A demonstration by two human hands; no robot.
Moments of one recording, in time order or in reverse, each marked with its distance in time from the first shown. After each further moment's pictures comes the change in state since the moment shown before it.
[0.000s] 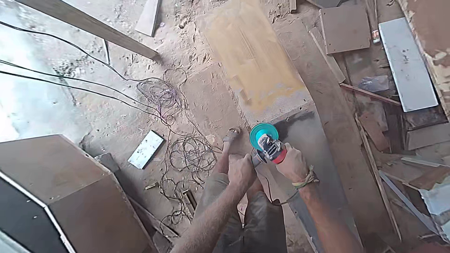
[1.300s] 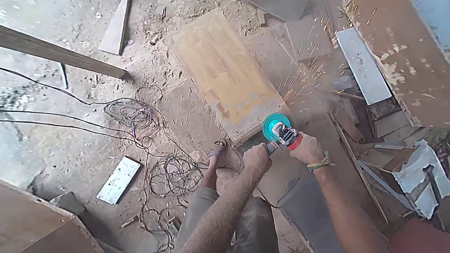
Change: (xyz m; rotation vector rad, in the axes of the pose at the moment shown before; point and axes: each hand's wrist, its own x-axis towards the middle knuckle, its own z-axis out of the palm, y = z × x) left_hand 0.016 0.122 -0.053 0.042 -0.010 0.209; right_hand 0.032 0.075 -0.089 0.070 0.060 0.252
